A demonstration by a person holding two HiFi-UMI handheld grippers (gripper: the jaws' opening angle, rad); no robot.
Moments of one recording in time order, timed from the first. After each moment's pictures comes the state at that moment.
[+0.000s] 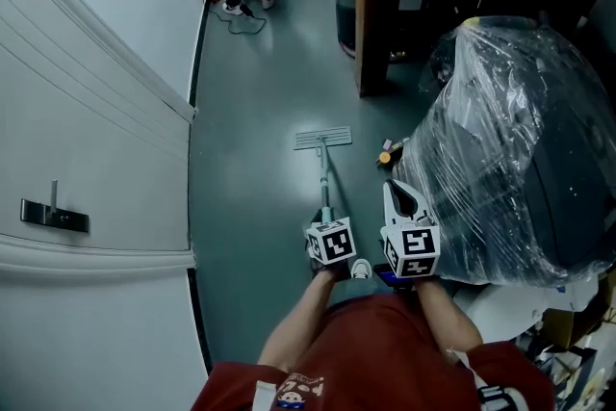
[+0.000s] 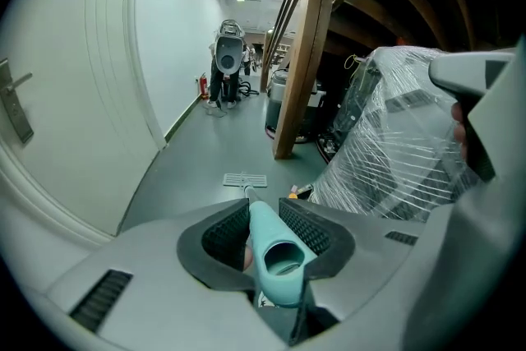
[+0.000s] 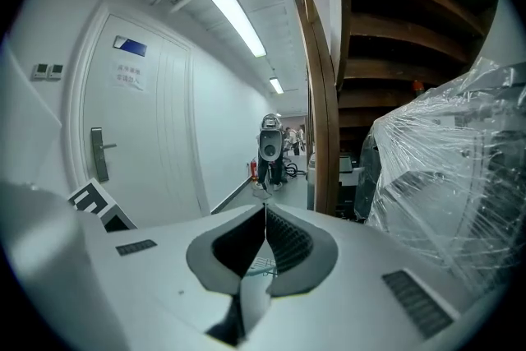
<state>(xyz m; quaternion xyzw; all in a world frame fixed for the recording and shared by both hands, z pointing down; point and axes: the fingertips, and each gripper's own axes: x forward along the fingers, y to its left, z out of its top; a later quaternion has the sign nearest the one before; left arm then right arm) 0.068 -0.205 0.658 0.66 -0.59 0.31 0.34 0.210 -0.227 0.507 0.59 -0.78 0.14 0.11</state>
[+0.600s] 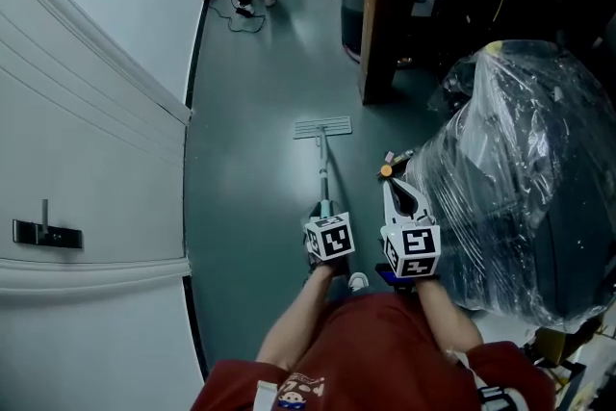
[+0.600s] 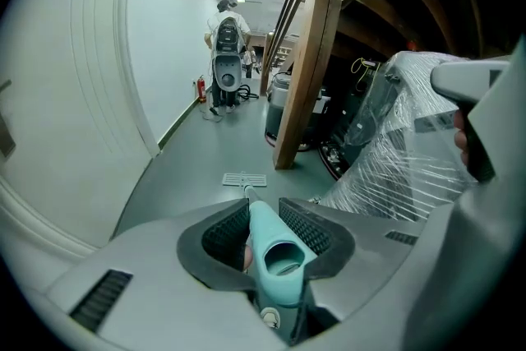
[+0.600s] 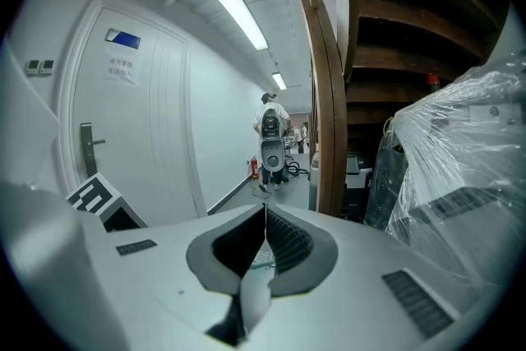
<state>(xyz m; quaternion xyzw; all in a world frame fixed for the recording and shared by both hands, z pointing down) 0.075 -0.330 0.676 0.67 -0.59 0.30 0.33 0.216 -0.344 0.529 0.58 -0.79 0.14 0.13</state>
